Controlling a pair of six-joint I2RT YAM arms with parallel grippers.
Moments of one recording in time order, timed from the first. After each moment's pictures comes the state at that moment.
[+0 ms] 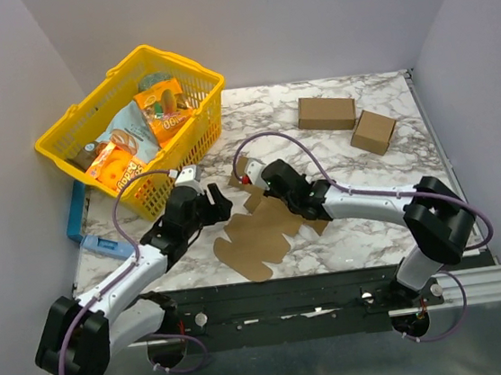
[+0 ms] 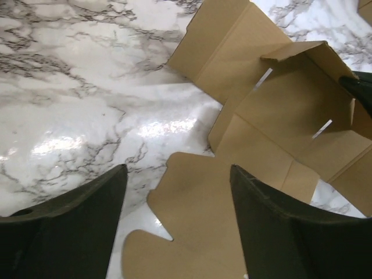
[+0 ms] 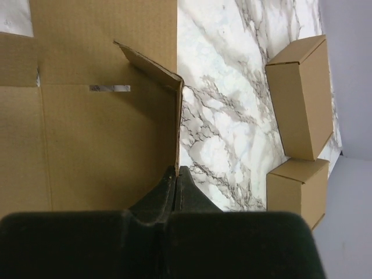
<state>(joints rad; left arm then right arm) -0.52 1.01 0.46 0.04 -0.07 -0.53 0.89 1.63 0.98 -0.08 0.54 -0.52</state>
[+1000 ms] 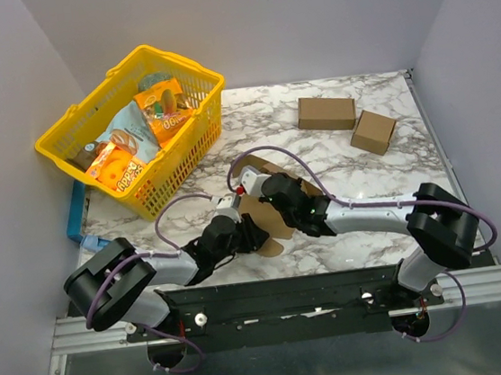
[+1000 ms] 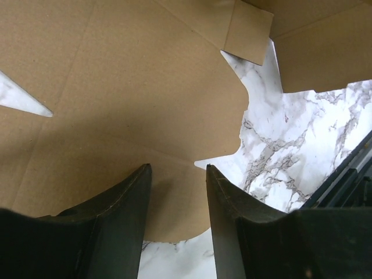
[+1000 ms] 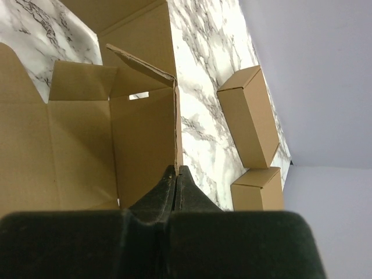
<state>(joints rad) -0.87 1.41 0.28 0.64 -0.05 -0.78 1.00 1.59 0.88 0.19 0.71 -0.64</state>
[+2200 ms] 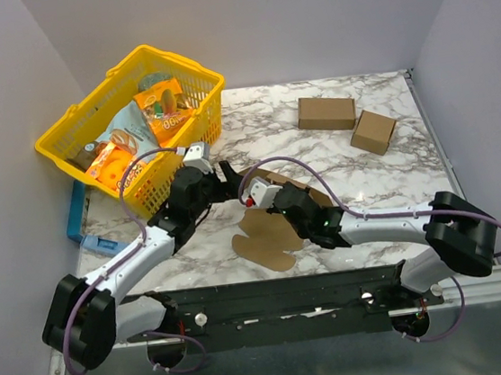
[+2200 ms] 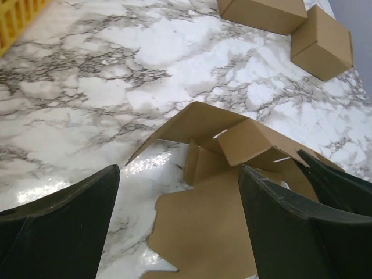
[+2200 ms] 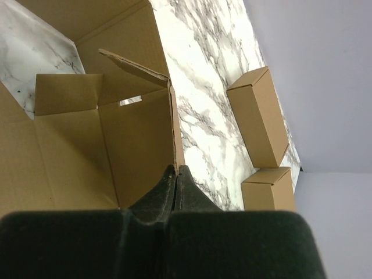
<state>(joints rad) -0.55 1.14 0.61 0.20 -0.05 -0.51 1.04 1.47 0.73 0.27 0.68 -0.63</state>
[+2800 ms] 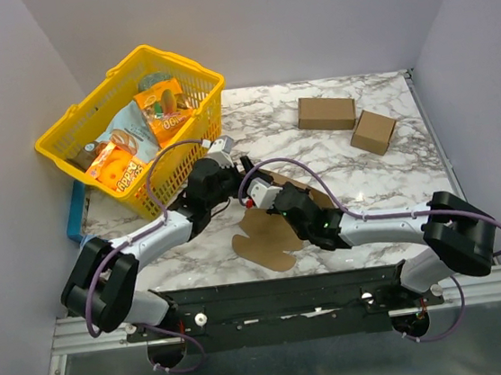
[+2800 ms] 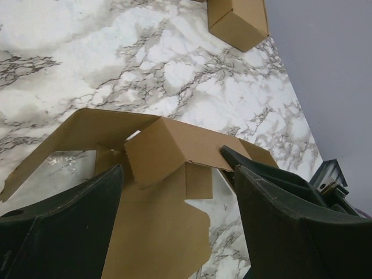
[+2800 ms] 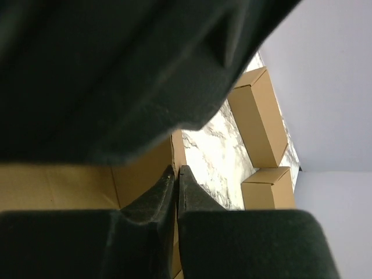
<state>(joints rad) -0.59 1.39 0.70 0.40 0.22 -0.65 1.05 1.48 0.72 0.31 0.70 -0.63</state>
